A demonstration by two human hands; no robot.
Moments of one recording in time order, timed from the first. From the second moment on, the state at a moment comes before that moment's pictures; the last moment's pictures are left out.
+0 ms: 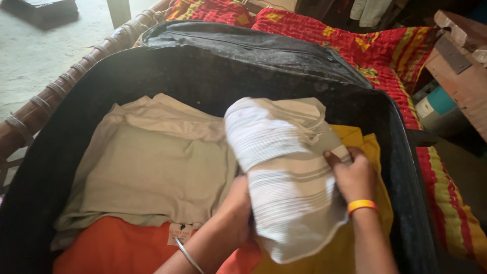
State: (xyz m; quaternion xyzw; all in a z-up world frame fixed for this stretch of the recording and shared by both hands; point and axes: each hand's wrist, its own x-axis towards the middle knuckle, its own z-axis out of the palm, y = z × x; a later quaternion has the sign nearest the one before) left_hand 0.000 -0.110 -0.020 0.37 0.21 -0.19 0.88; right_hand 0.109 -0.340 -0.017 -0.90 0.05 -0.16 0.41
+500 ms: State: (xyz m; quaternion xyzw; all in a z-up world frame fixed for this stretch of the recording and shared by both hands) left_hand 0.017 -0.096 -0.022 0.19 0.23 -0.16 0.94; right_hand 0.064 -0.242 0.020 -0.96 -0.09 -0.06 0.26
